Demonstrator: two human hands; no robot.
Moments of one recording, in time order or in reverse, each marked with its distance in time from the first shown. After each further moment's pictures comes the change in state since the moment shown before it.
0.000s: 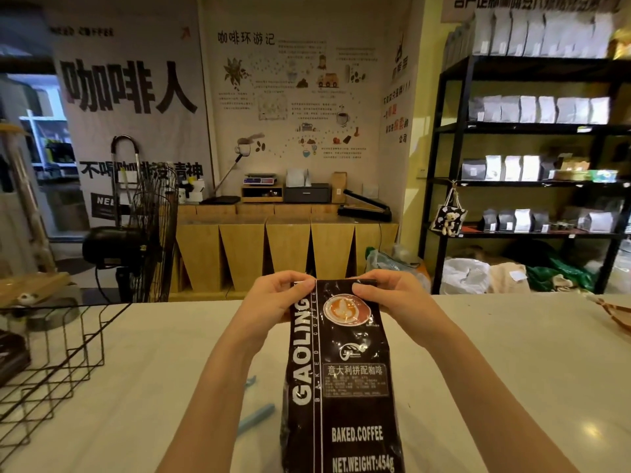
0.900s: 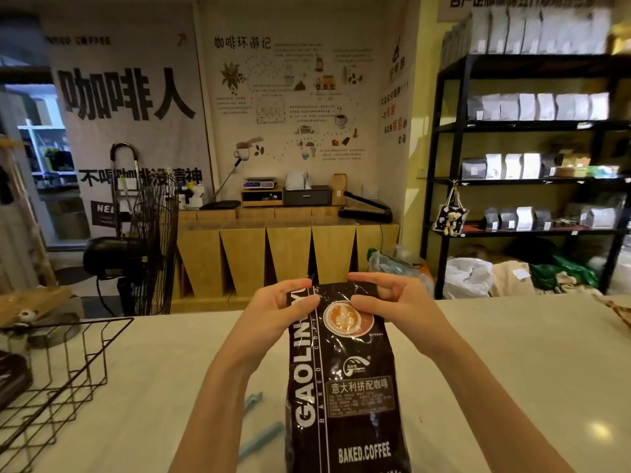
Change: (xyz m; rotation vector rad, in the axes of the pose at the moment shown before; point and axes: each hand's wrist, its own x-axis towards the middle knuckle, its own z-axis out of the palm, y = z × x) left_hand -0.004 0.007 -0.010 0.021 -0.061 0.000; right_hand -0.004 -0.013 0.008 -0.012 -0.022 -0.094
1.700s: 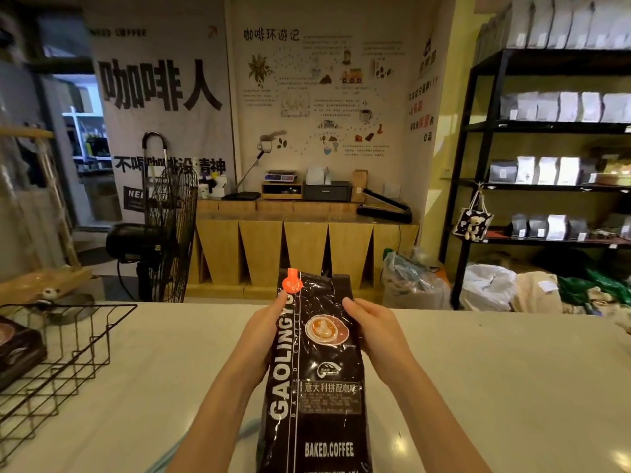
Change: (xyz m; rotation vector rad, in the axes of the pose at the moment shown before) left_hand 0.011 -0.016 0.034 -0.303 0.296 -0.251; right_hand 0.015 0.037 0.009 0.226 0.160 0.287
